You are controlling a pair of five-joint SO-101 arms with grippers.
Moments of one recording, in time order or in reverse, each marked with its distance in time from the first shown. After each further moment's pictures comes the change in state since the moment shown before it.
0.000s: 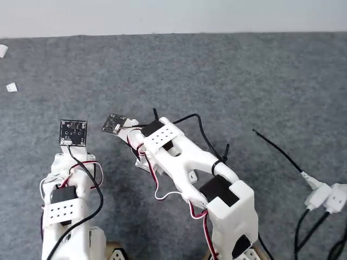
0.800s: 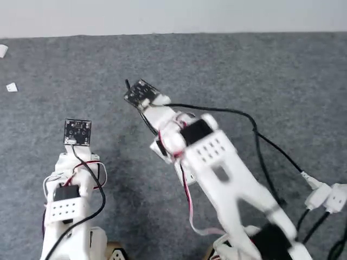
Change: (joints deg) left arm 3.1 2.5 -0.7 0.0 1.2; right arm 5.6 -41.1 14.4 6.1 -8.4
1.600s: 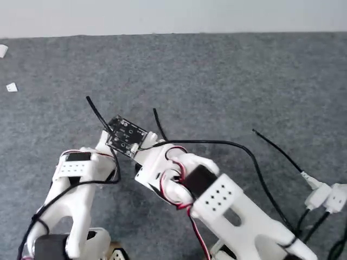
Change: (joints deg) left arm 8.1 28.0 -18.9 18.1 -25.4; right arm -12.8 -16.8 19.4 -14.7 -0.4
